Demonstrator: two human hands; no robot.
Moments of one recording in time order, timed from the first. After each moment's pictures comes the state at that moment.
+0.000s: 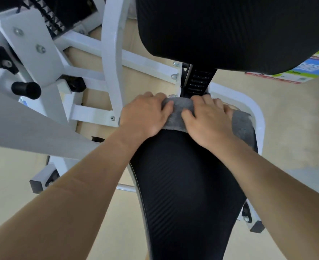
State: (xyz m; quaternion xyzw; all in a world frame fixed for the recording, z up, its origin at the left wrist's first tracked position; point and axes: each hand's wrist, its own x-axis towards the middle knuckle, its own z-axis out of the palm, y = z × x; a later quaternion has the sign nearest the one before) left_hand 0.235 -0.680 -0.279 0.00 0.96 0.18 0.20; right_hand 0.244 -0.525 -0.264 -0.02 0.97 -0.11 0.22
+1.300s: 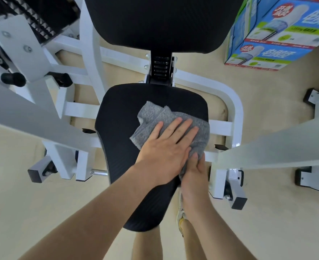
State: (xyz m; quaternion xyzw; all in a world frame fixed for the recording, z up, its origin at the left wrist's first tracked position) left_hand 0.371 -0.564 -0.225 0.25 0.93 0.09 0.26; right_hand 0.428 -0.474 -0.245 0.40 0.62 -0.66 0.13
